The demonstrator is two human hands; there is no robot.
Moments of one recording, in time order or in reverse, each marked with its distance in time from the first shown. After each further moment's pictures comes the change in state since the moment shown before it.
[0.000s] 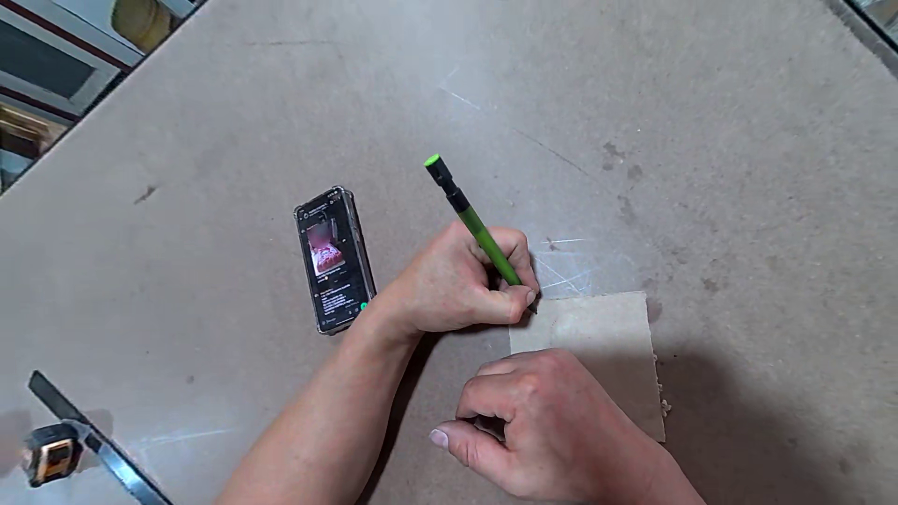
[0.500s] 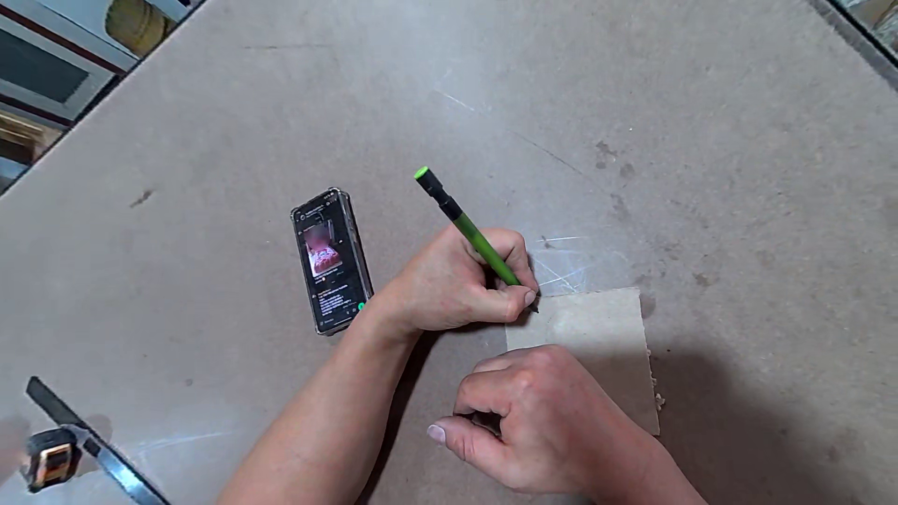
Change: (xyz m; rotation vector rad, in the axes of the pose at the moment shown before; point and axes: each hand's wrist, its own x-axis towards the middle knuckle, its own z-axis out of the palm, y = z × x) left_hand 0.001 0.000 0.004 -0.011 -0.003 0.019; right_hand -0.001 0.001 0.002 0.010 0.021 -0.020
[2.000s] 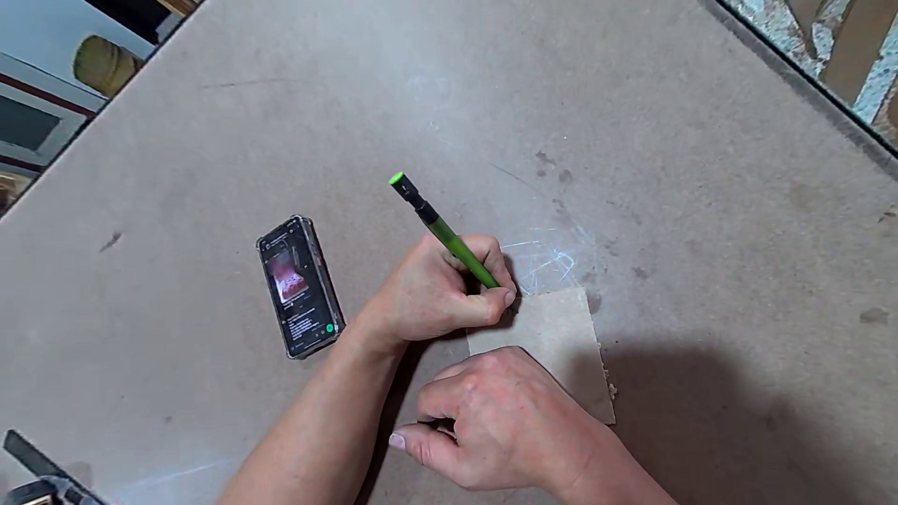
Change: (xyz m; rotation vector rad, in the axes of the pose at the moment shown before) left_hand 0.019 0.004 0.016 0.060 0.018 0.012; right_hand 0.006 -0.008 -0.010 -0.035 -0.192 0.133
